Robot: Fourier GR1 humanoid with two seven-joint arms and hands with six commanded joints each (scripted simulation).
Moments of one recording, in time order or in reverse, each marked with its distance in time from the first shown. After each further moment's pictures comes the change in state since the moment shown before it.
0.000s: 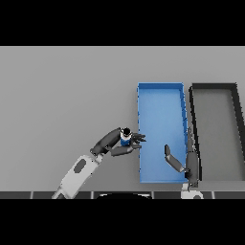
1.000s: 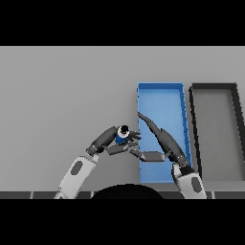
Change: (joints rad) left arm -0.006 -0.052 0.045 -0.015 -0.064 -0.065 0.045; right arm -0.331 -0.127 0.173 -0.297 -0.266 0.341 0.496
